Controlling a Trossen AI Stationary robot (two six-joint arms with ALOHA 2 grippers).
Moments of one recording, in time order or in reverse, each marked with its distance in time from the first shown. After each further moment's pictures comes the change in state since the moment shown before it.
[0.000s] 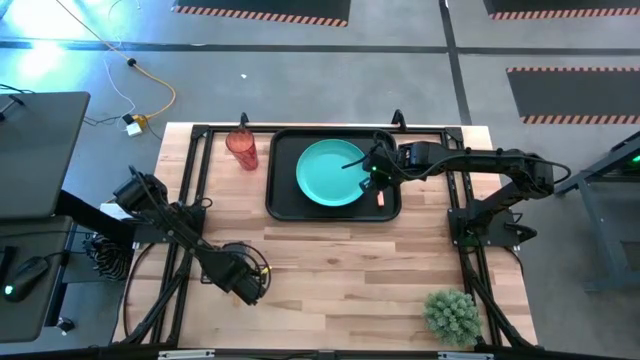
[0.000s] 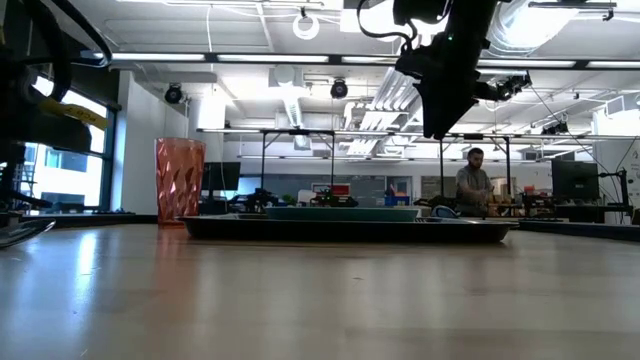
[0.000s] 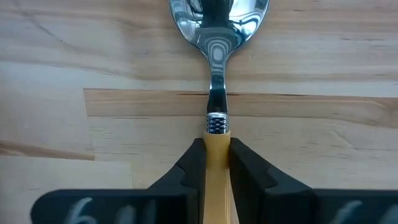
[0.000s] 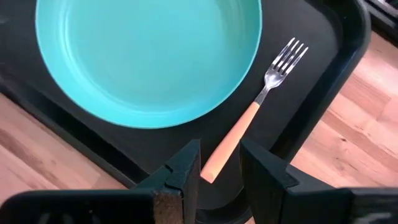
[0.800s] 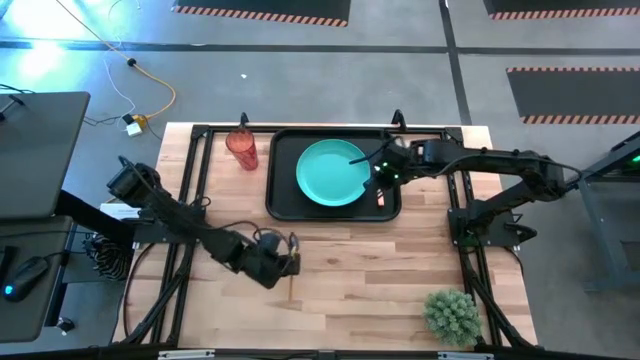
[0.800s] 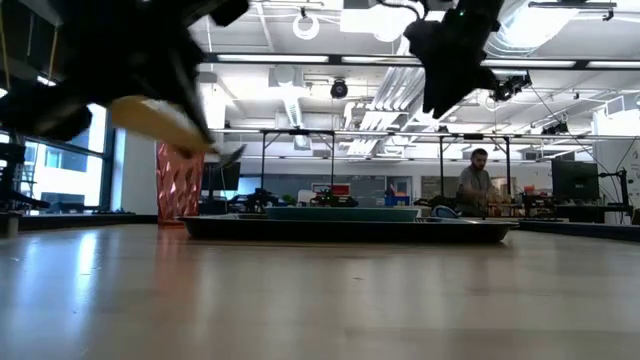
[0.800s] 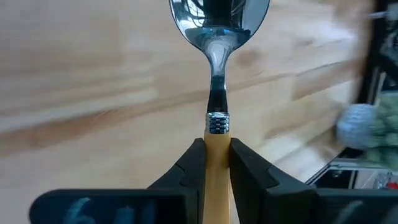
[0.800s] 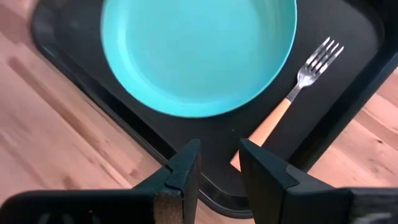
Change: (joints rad) left arm 0.173 -0.119 0.012 0.550 -0.354 0.323; right arm 0.000 -0.101 0.000 0.024 -0.113 -0.017
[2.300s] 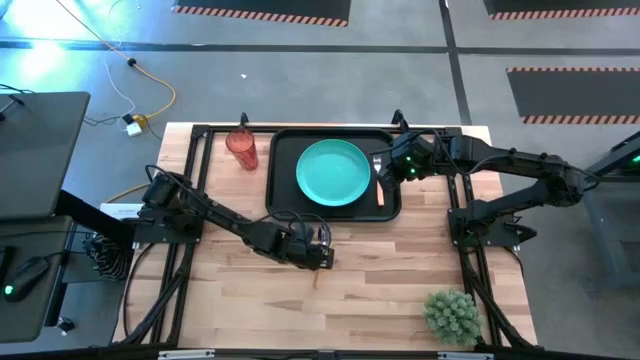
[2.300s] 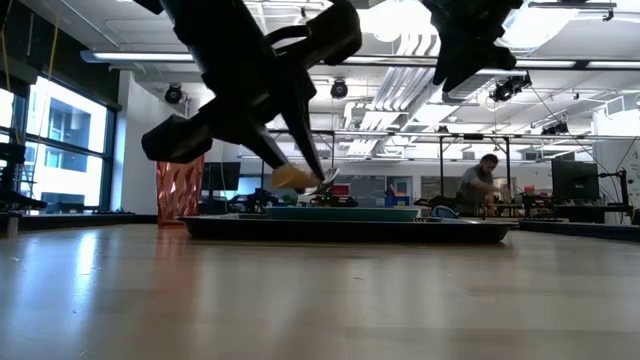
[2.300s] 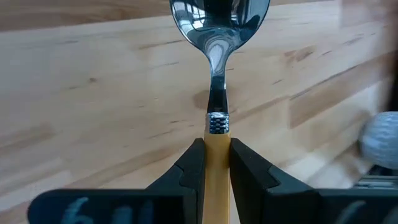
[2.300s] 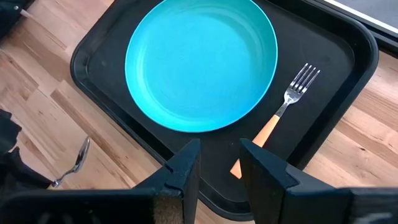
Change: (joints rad) left arm 0.189 0.271 0.275 -0.043 0.145 0.260; right arm 0.000 -0.149 0.000 -0.022 0.043 0.023
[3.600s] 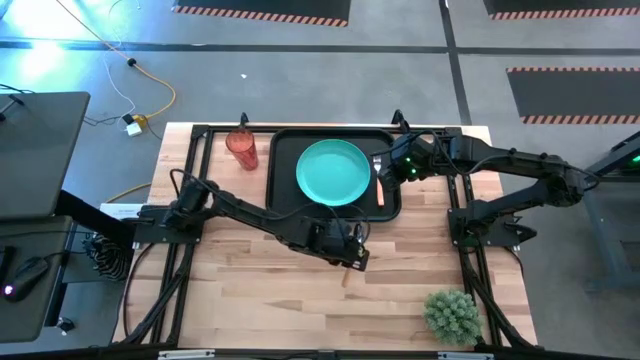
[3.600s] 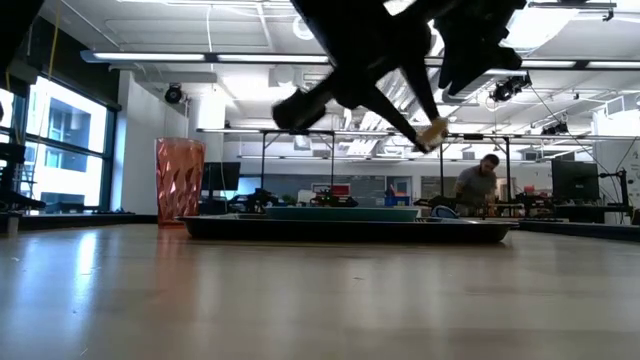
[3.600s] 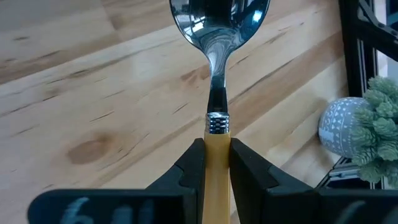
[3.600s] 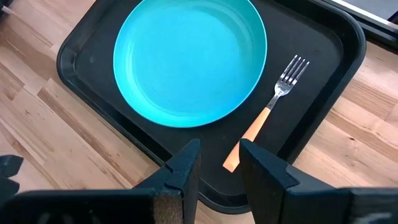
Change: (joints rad) left arm 0.076 0.252 0.487 -0.188 0.055 0.265; right arm 0.000 0.000 -0.001 -0.037 0.015 0.026
